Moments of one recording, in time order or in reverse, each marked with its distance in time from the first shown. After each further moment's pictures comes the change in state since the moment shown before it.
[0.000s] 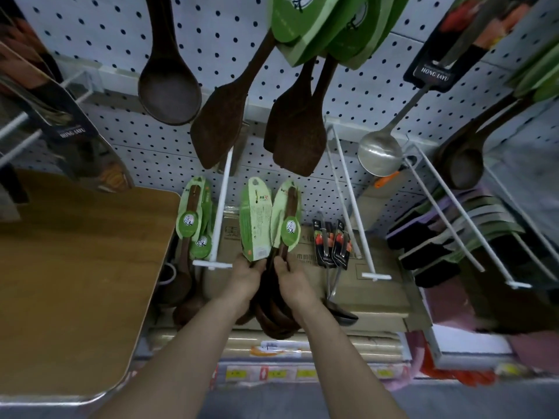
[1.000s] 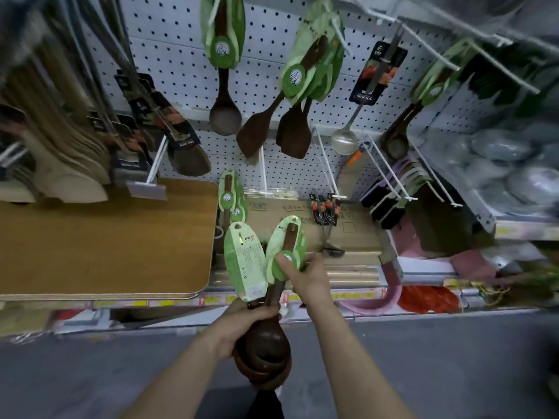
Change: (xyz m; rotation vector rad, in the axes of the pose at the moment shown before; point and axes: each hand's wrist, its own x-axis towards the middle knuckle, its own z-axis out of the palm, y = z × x) left_hand -0.288 -0.006 -0.140 -0.061 -0.402 -0.321; right_hand -0.258 -0.025 0.016 0.063 0.247 0.053
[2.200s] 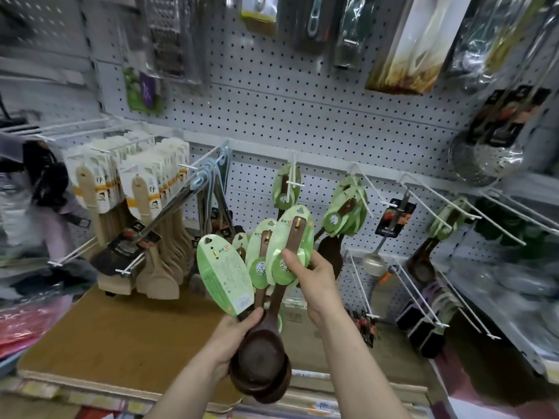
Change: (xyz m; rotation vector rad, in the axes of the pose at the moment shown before) left_hand -0.082 0.140 -0.043 -0.071 0.158 0.614; right_hand -0.062 -0.221 0.006 0.542 -0.368 -0.544
